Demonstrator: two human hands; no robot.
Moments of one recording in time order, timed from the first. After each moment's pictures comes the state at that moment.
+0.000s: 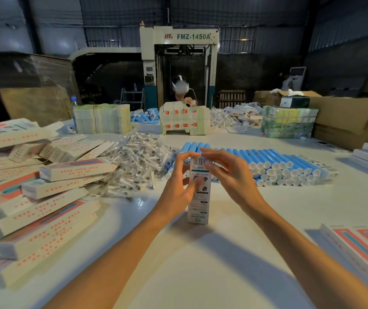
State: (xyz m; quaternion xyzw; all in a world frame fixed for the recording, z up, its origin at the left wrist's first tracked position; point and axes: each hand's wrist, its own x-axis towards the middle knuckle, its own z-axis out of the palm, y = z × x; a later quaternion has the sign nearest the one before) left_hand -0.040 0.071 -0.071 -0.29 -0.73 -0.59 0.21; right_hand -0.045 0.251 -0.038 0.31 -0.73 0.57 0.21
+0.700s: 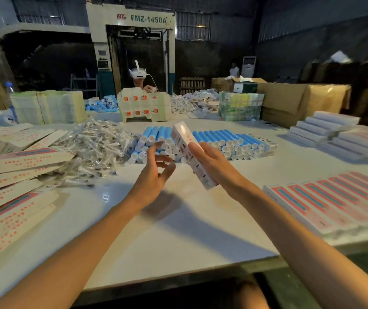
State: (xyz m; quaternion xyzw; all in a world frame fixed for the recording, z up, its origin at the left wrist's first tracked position) left_hand -0.027 0.087 -0.088 -0.25 -0.79 -0.54 0.15; right_hand 0.021 0.287 -0.033 0.13 -0.83 0.54 0.09
